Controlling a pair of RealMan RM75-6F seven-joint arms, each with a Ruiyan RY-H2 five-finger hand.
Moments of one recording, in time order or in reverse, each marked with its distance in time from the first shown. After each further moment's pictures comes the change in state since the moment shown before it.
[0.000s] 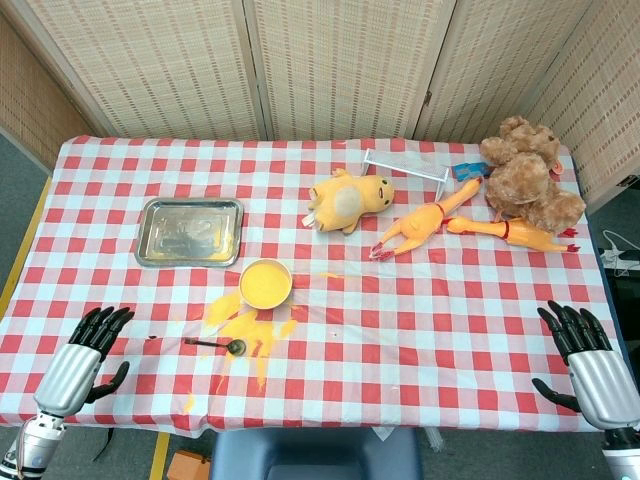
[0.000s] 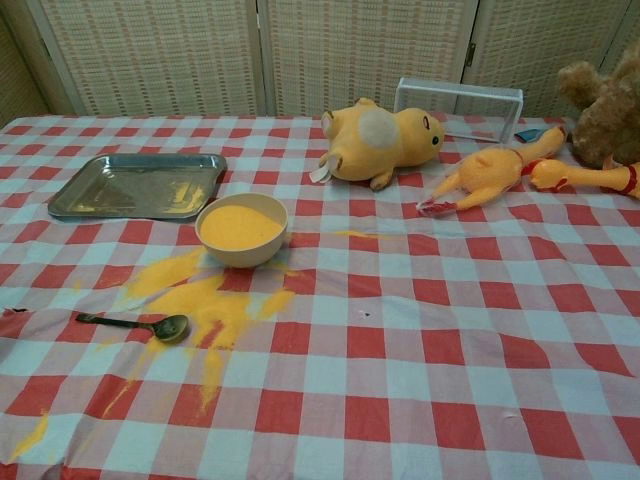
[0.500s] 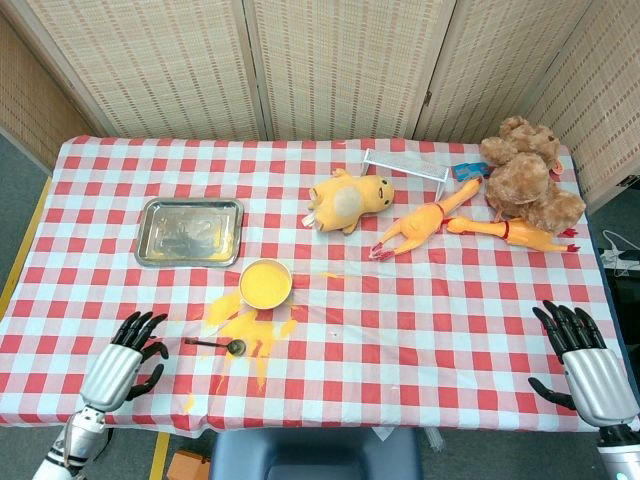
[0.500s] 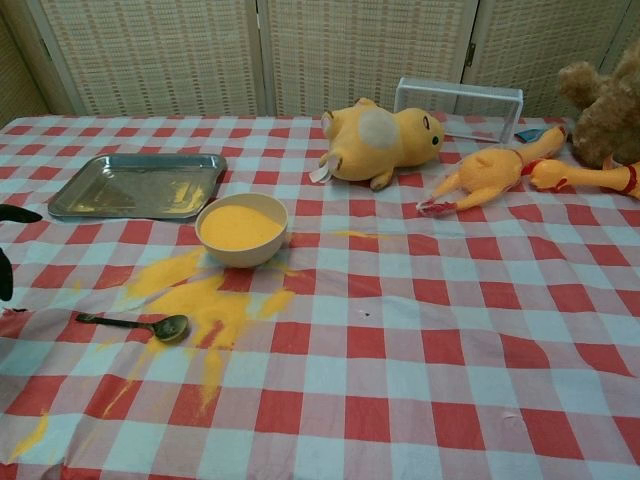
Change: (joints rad) left arm -0.041 -0.206 -0.016 0.132 -0.007 -0.096 0.109; right arm 0.010 -0.013 0.004 0.002 0.011 -0.020 -0.017
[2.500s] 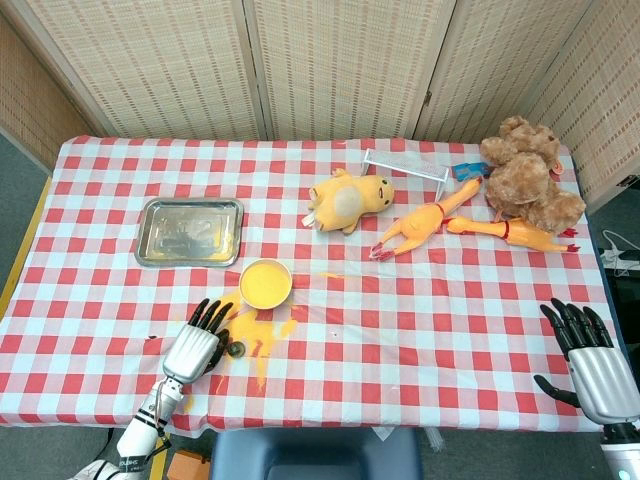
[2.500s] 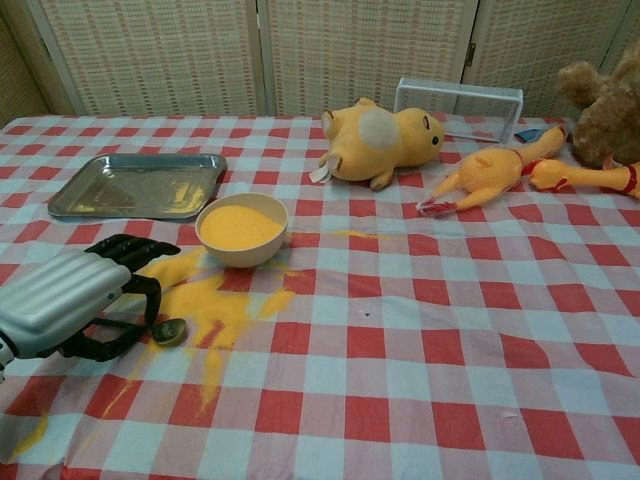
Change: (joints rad) left arm -0.170 -0.343 -0.057 0.243 -0.121 -0.178 0.291; right arm -0.002 -0.001 0.009 -0.002 0.035 -0.004 -0.022
